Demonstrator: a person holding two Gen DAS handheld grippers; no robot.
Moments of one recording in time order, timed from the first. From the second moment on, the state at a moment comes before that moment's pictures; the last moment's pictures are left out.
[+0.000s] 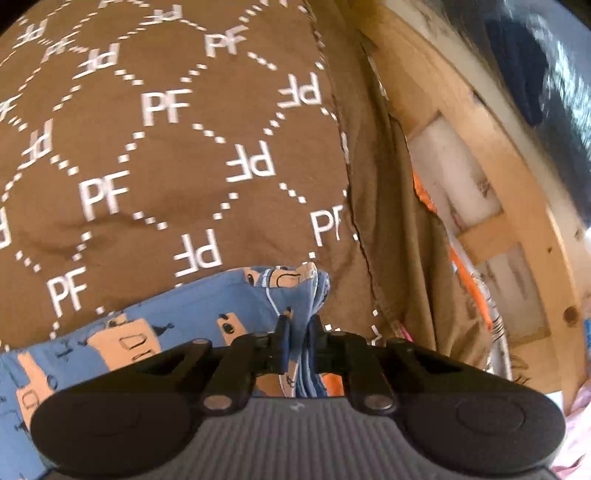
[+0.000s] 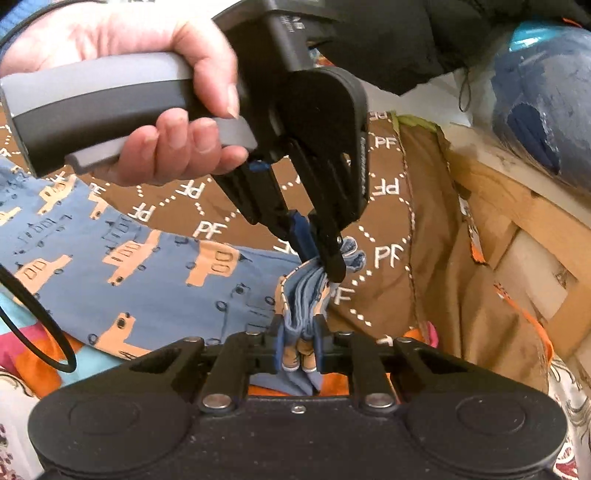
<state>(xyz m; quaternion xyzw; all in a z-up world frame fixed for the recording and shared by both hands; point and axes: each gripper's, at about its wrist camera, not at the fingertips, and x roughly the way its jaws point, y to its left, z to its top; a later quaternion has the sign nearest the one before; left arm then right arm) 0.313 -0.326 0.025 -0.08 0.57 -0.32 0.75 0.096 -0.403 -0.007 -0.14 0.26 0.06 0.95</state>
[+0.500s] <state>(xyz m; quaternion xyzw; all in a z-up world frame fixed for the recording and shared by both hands) 0.276 -0.159 0.026 -0.22 0.52 -0.29 0.77 0.068 -0.320 0.006 -0.15 0.22 0.20 0.94</state>
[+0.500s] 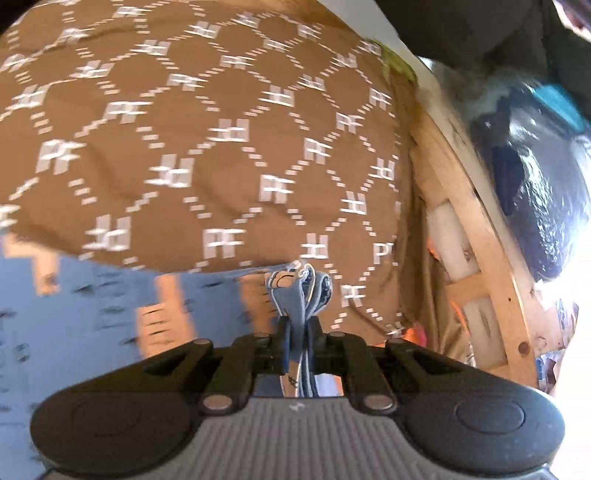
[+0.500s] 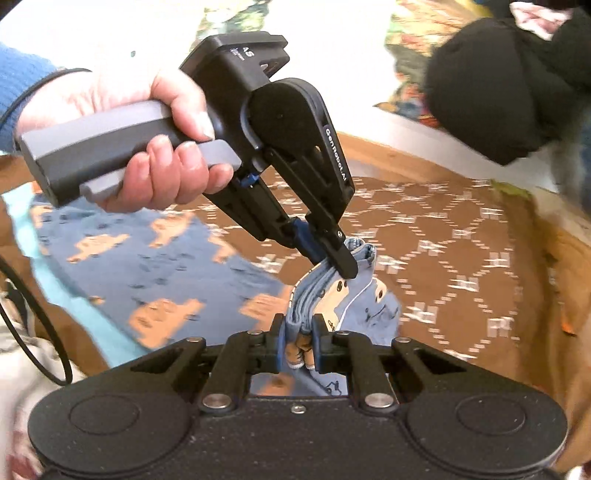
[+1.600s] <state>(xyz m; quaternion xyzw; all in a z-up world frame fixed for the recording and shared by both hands) 0.255 -0.085 -0.031 -0.23 0.51 -0.23 0.79 0.065 -0.258 -0.032 -0.15 0.27 0.25 0.92</state>
